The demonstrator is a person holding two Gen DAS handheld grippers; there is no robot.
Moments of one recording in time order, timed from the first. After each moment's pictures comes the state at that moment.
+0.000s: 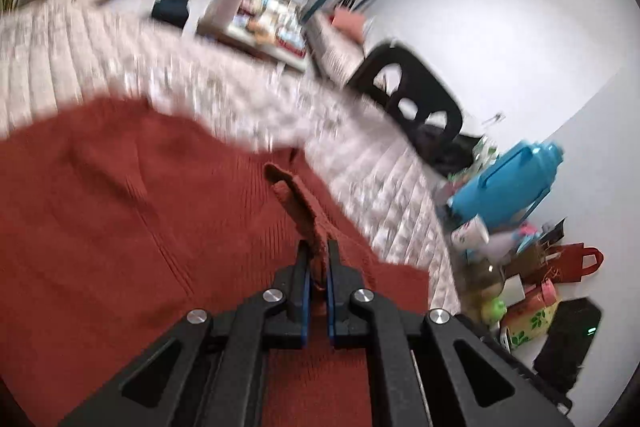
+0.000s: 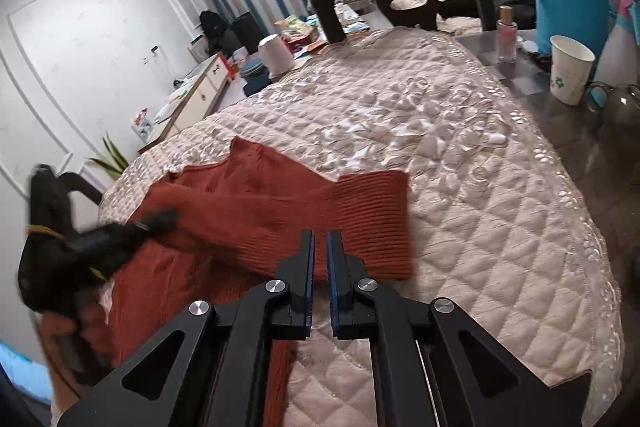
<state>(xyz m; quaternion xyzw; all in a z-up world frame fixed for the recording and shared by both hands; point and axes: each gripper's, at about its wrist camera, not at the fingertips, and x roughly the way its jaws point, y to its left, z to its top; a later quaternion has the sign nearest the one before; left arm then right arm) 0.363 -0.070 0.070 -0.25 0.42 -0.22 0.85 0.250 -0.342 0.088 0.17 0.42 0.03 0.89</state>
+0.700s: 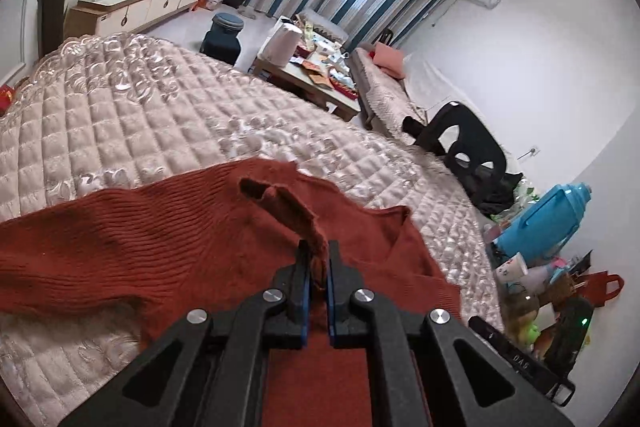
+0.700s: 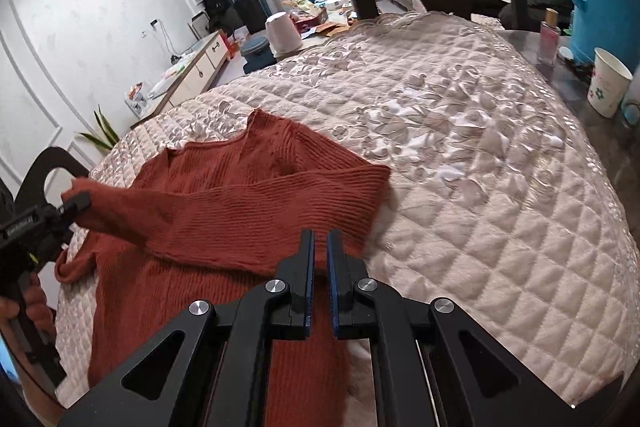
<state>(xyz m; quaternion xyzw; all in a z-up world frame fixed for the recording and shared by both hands) 0.365 0.047 0.059 -0.24 0.40 -0.14 0.87 0.296 -0.279 0.061 0.12 0.45 0.03 0.89</state>
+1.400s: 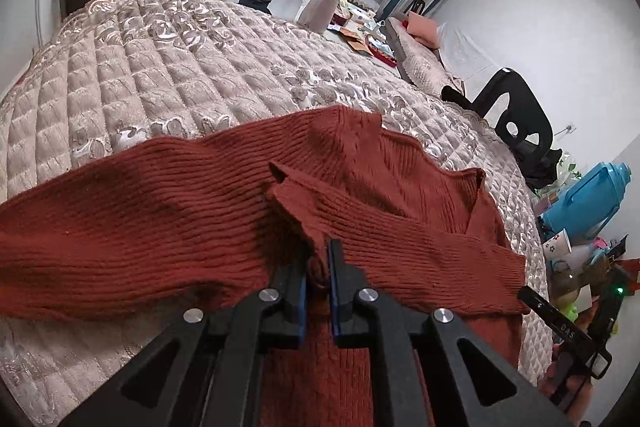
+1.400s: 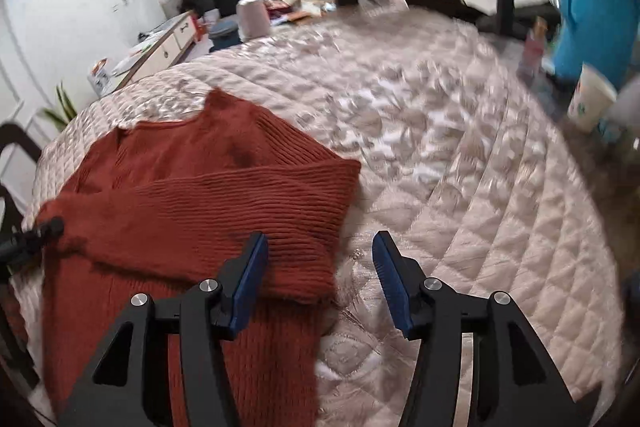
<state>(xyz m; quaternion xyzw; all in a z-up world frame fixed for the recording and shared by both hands) 0.369 0.068 0.009 -0.21 0.47 -0.10 0.85 0.312 -0.284 0.035 0.10 0.48 -0.03 0.87</state>
